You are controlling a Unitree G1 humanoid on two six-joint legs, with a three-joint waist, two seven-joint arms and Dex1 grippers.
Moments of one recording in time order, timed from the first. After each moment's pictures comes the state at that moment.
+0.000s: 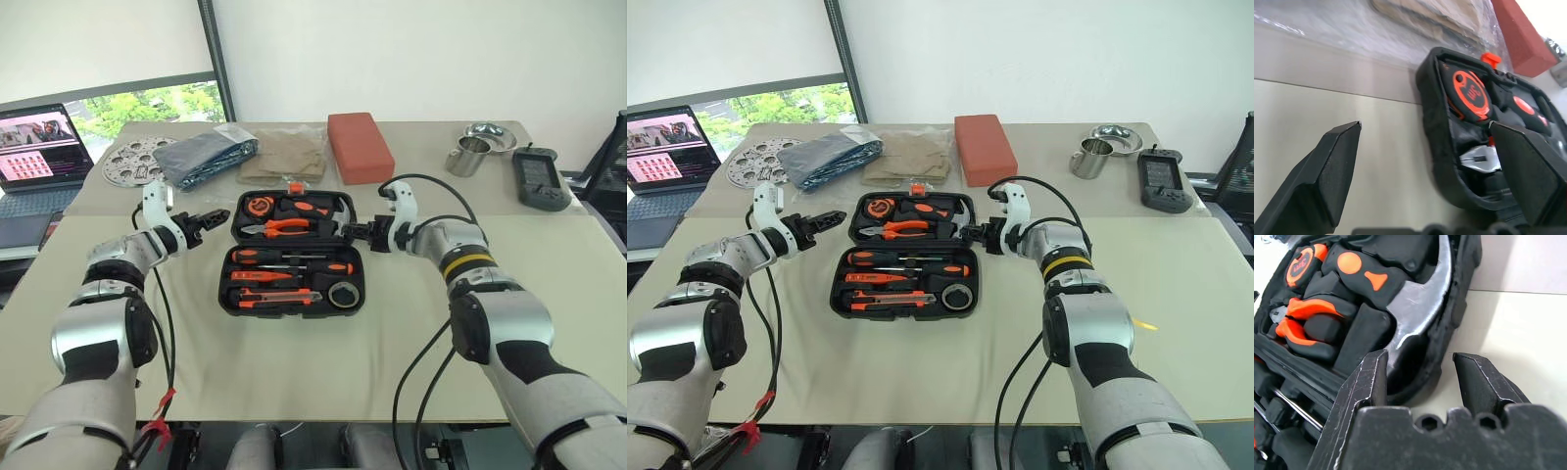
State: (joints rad) left arm -1.08 0.57 0.29 1.31 -0.35 0.44 -0.75; right arm -1.17 -0.28 -0.14 1.23 0.21 0.53 0.67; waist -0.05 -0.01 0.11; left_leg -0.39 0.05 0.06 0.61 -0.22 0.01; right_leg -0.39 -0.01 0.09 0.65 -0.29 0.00
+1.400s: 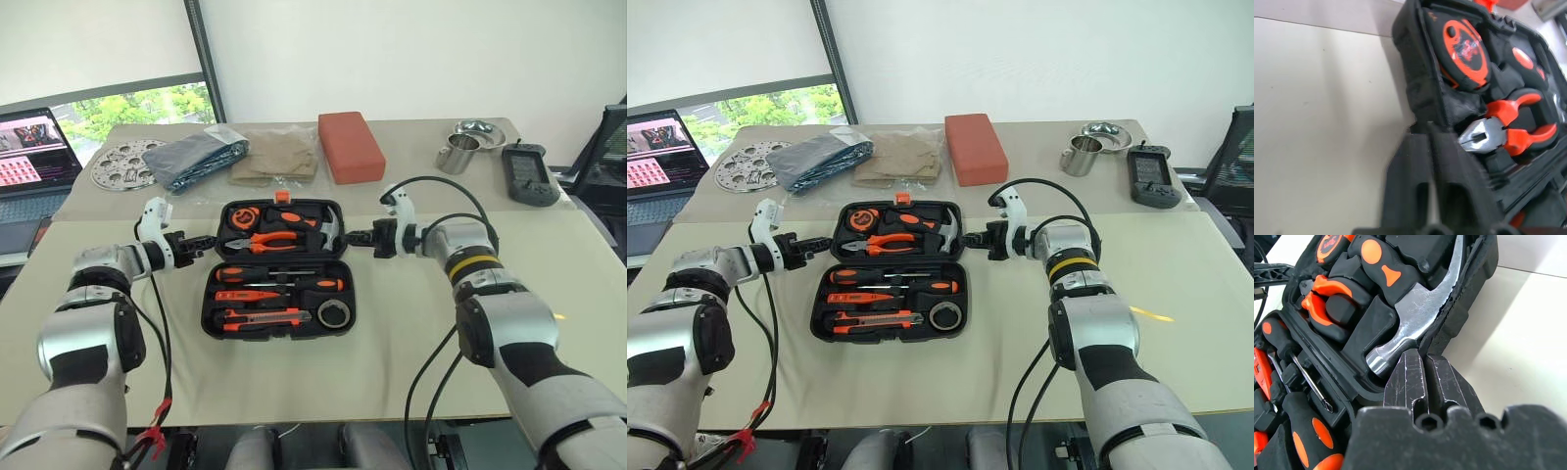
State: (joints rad) left arm -1.04 0.66 0.26 1.33 -0.16 0.49 -1.04; right arm -1.14 -0.31 -0.04 1.19 0.12 0.49 1.00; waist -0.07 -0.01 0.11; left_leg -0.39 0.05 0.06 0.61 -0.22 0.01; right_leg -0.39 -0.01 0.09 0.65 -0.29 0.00
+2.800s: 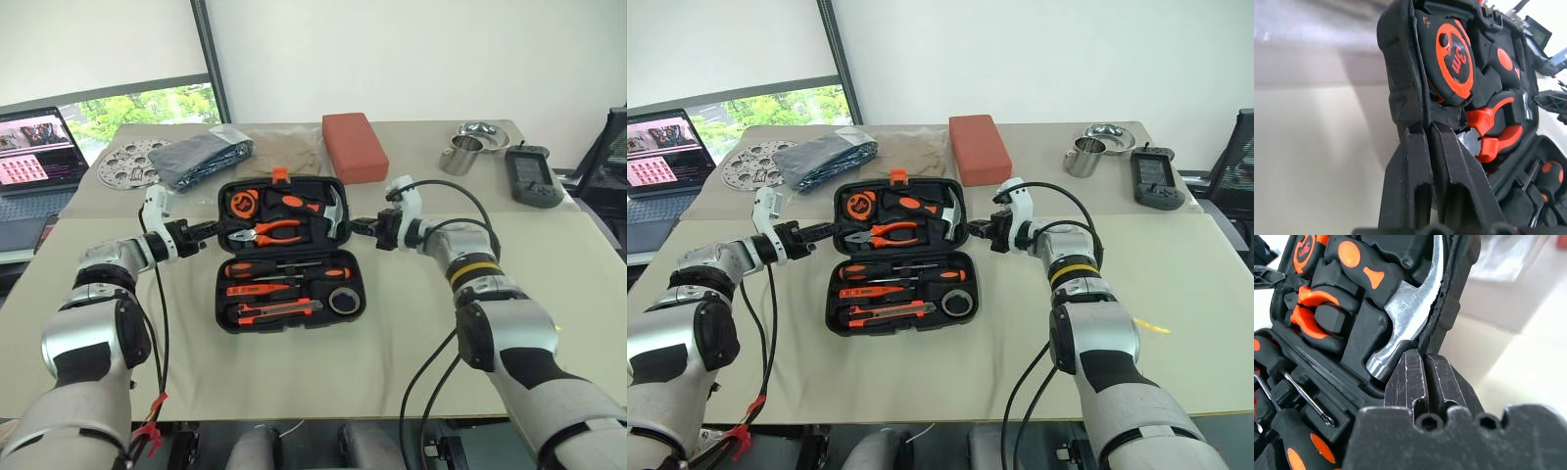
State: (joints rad) left arm -1.05 0.60 0.32 1.32 -0.16 0.31 -1.13; right arm -1.11 -0.31 -0.13 1.18 0.11 0.23 0.95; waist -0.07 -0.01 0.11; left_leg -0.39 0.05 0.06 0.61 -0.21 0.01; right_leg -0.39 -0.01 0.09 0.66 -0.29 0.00
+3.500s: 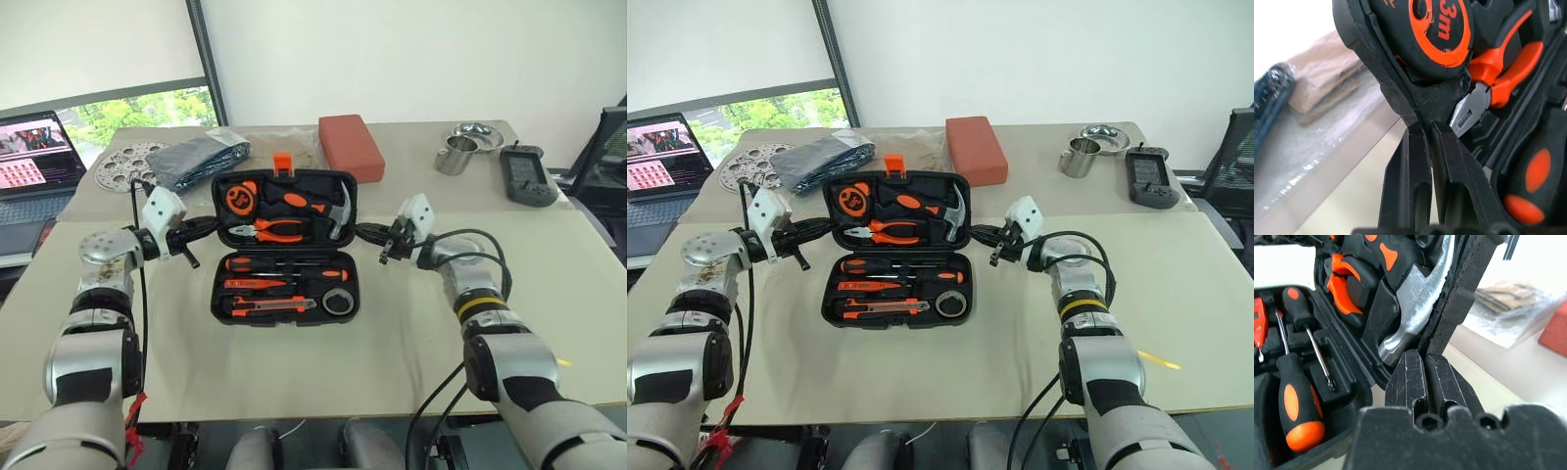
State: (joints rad) left arm -0.88 0.63 0.13 1.19 -0.04 -0.50 -1.13; right arm -0.91 -0.34 -0.08 1.11 0.08 -0.41 1.07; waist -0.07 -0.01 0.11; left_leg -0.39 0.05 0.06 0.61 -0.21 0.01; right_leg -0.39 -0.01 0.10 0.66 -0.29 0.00
